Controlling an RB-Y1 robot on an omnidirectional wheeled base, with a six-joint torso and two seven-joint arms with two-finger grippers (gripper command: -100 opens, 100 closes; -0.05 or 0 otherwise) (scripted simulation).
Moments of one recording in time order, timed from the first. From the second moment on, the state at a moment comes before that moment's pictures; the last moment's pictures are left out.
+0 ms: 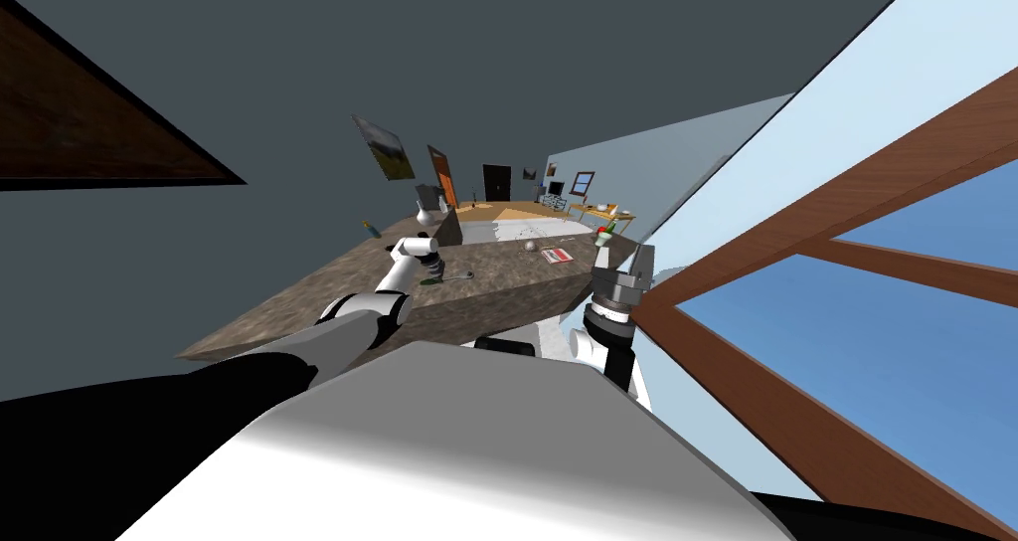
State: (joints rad) left arm -0.59 0.57 0.21 -1.13 0.36 1.64 0.15; right arm 0.46 0.02 0.00 -2.32 0.10 -0.64 -0.07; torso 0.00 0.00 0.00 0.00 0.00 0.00
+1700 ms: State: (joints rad) left arm -0.61 0.62 0.26 -0.88 0.37 1.59 0.12; right arm 0.46 0.02 0.00 -2.32 0.10 -0.64 -0.07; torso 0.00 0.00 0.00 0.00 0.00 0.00
